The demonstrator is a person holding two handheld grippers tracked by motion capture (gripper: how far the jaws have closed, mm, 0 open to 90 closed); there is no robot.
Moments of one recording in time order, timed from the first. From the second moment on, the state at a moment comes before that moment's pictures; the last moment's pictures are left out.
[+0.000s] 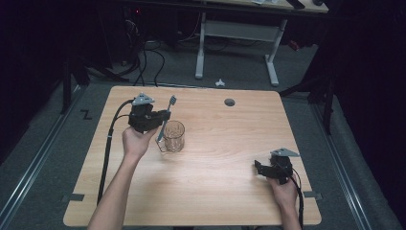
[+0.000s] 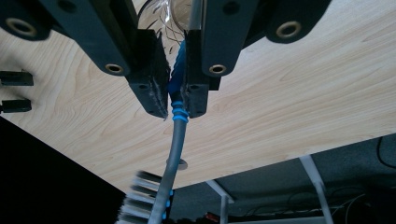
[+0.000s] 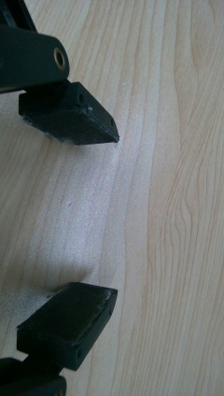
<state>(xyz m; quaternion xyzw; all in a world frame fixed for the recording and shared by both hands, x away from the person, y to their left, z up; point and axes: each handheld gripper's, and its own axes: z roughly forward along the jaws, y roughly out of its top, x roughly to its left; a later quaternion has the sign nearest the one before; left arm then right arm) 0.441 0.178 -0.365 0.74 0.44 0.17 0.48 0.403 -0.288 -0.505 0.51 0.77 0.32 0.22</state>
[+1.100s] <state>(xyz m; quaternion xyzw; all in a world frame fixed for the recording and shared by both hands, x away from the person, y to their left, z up) 0.429 0.189 -0.376 0.74 0.45 0.17 0.46 0.403 -0.288 -0.505 0.51 0.77 0.32 0.22</state>
